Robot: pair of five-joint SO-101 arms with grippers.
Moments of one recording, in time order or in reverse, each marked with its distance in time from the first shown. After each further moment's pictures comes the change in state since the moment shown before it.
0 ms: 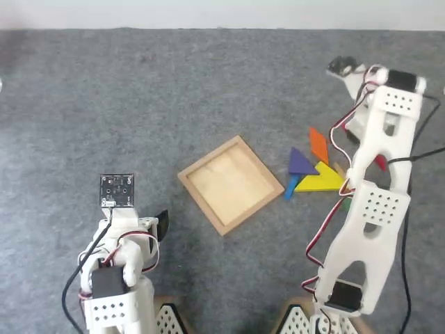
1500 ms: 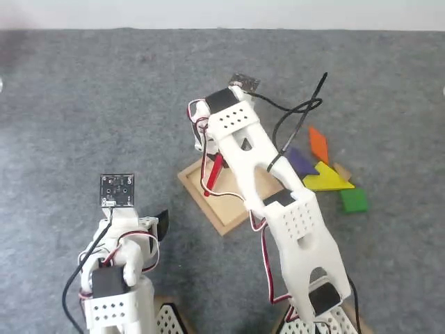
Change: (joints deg) left arm 0.0 0.0 0.0 0.0 0.0; right arm -45.7 -3.4 15.5 -3.9 -103.7
